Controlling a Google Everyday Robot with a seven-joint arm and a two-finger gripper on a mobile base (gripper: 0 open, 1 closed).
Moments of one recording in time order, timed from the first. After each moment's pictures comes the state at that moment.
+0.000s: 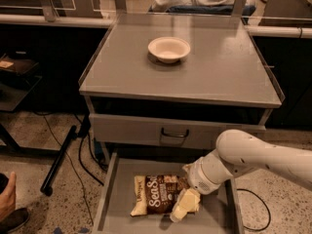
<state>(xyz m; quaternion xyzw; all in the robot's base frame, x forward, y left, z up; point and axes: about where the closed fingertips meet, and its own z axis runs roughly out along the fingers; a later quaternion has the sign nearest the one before) 0.417 -0.078 0.572 -0.54 0.79 0.24 0.15</state>
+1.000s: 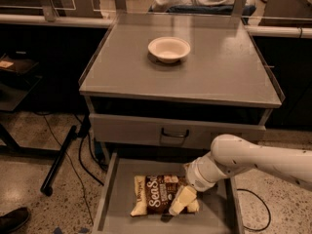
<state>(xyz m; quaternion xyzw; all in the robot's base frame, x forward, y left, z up) 0.450 -0.083 0.522 -0.53 0.80 0.22 0.16</state>
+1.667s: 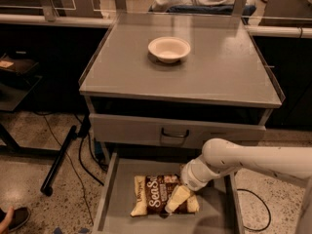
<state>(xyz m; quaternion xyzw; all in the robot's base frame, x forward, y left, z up) 0.476 -0.079 0.468 -0.52 0.81 0.22 0.15</state>
